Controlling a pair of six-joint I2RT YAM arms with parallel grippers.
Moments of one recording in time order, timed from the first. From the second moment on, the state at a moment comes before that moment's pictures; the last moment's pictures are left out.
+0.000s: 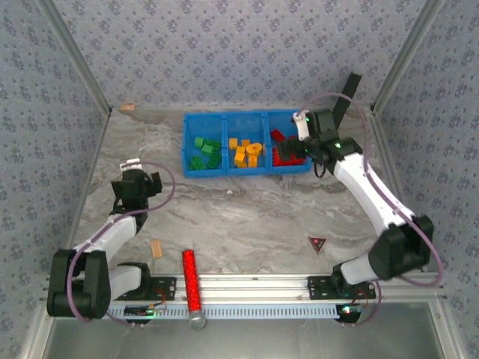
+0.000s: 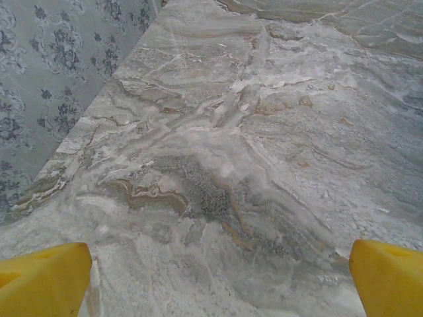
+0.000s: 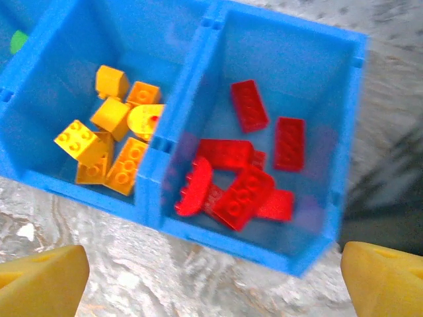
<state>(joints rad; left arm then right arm) -0.06 1.17 0.42 0.24 -0.36 -0.12 0.33 1.39 1.27 -0.63 0.03 -0.03</state>
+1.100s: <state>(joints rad) 0.03 1.54 0.42 0.68 -0.04 -0.04 -0.04 1.03 0.21 0.42 0.11 0.01</state>
